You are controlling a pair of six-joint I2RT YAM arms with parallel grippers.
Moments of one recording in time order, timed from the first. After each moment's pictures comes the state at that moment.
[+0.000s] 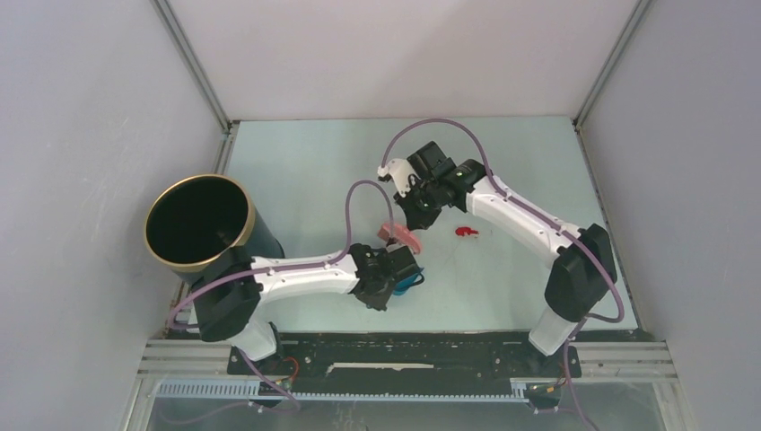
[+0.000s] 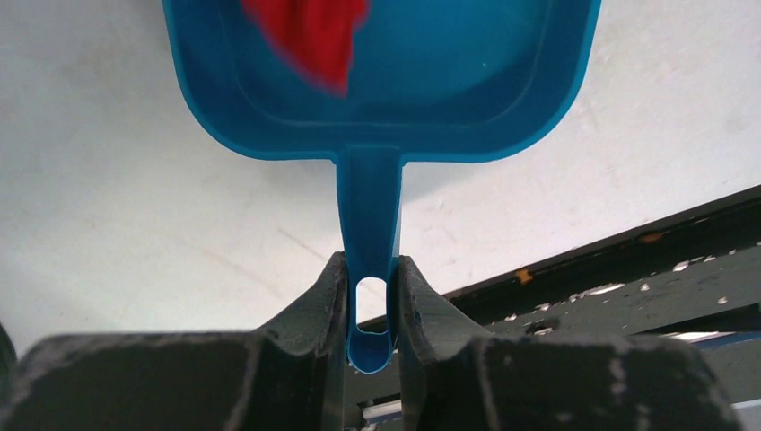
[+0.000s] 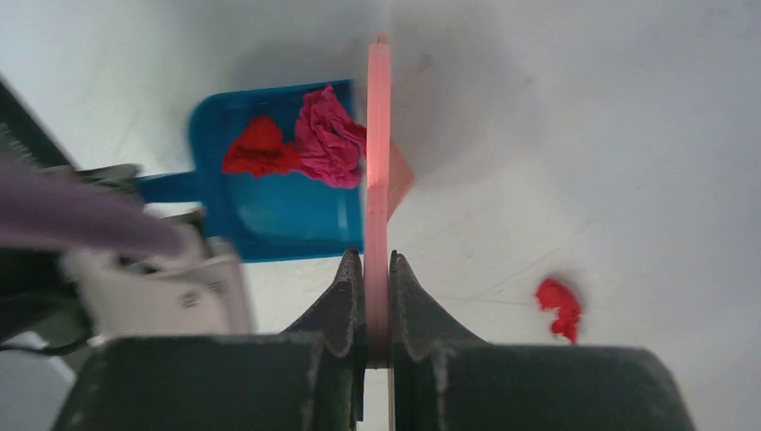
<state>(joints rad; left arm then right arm) -1.14 1.55 0.98 -0.81 -0.22 -0.60 0.70 1.71 1.52 -0.82 -0.19 -0.25</state>
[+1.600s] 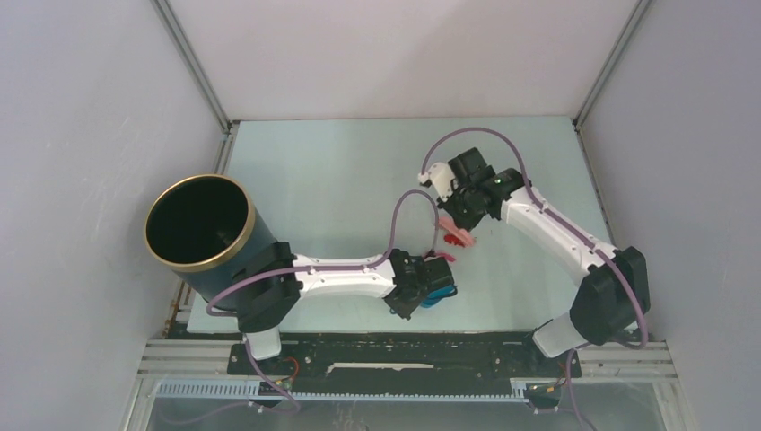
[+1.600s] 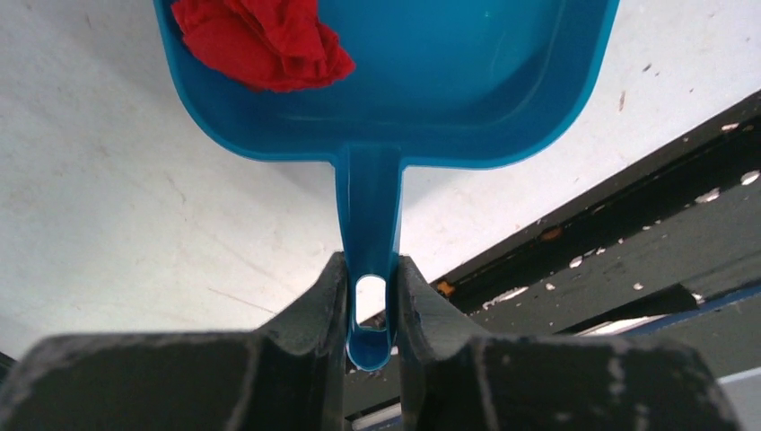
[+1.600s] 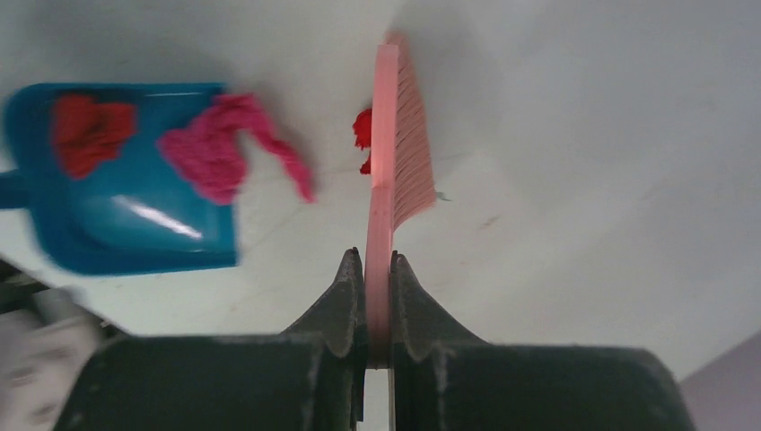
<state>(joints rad) -1.25 1.77 1.21 -0.84 -0.19 -0.45 0.50 1.52 1.31 -0.85 -0.02 -0.39</state>
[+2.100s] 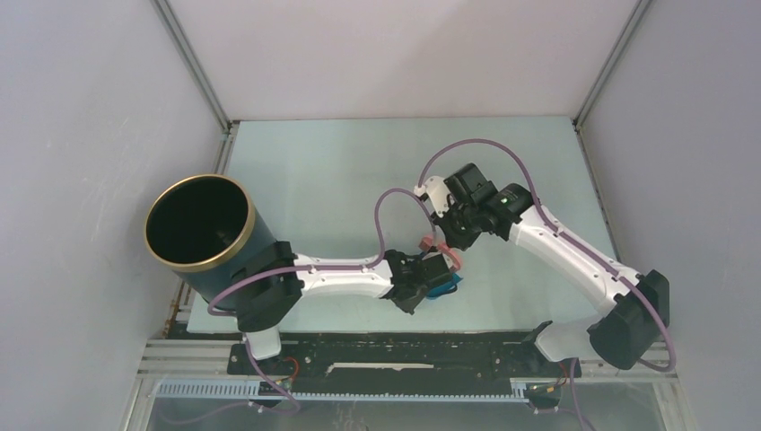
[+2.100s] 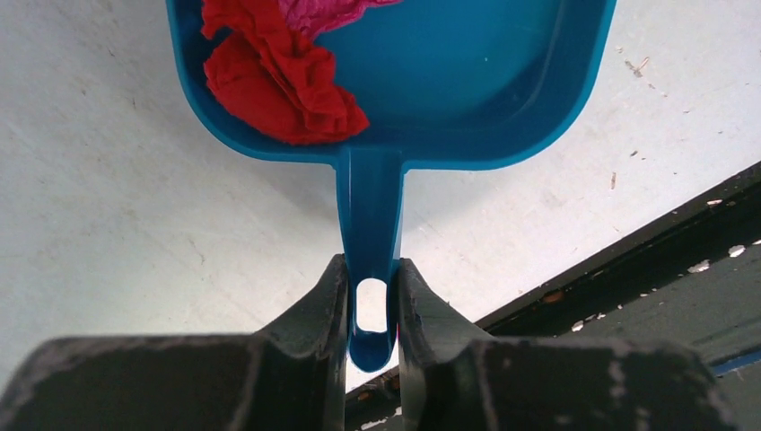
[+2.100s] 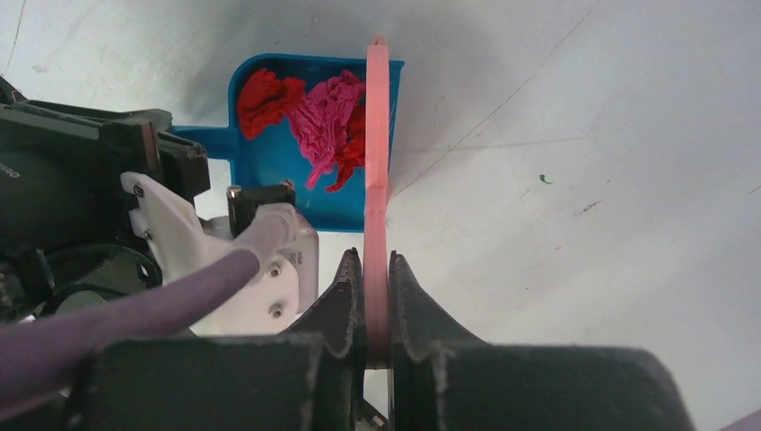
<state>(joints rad) -1.23 1.79 1.20 -0.71 -0.23 -0.43 0.67 1.36 1.24 -0.93 -0.08 -0.22</state>
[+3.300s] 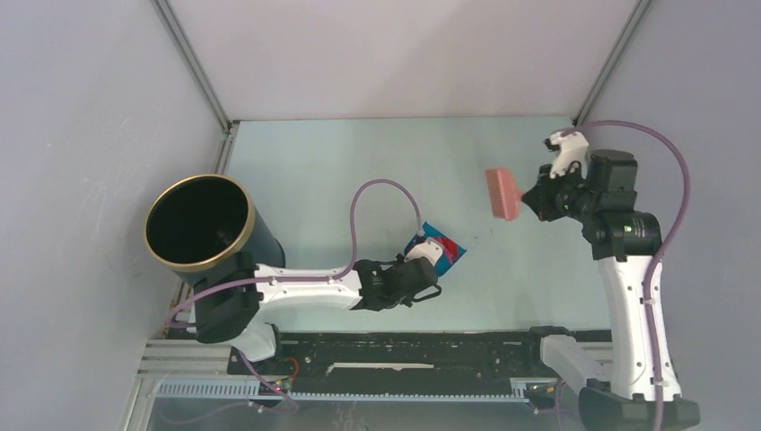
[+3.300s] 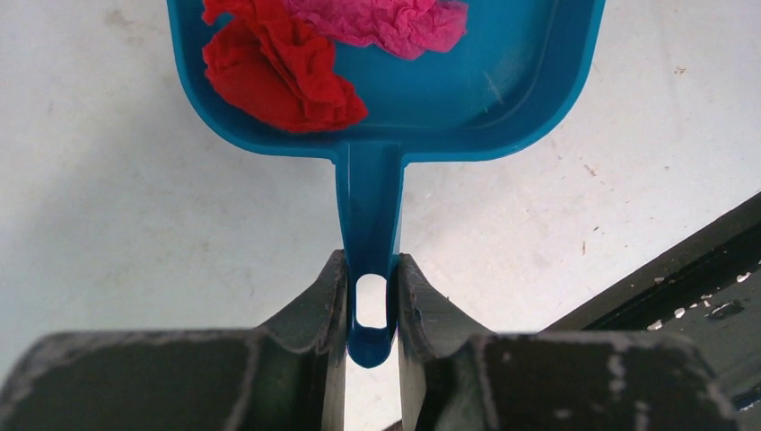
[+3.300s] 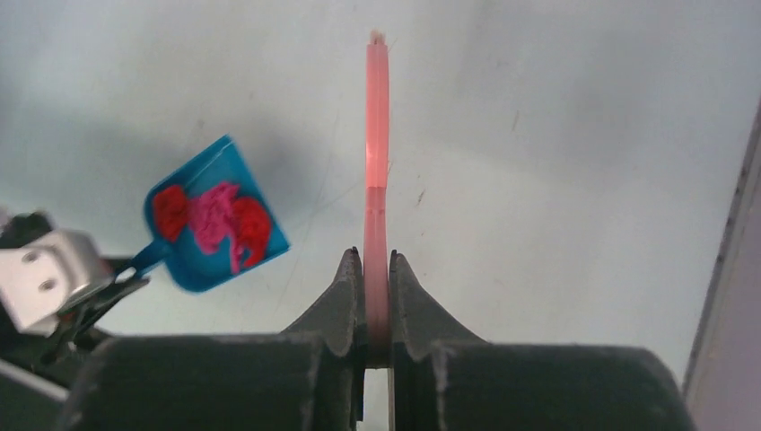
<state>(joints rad) -1.26 1.58 0.96 -0.34 -0.43 -0.44 0.04 1.00 1.33 -0.95 -0.32 -0.17</state>
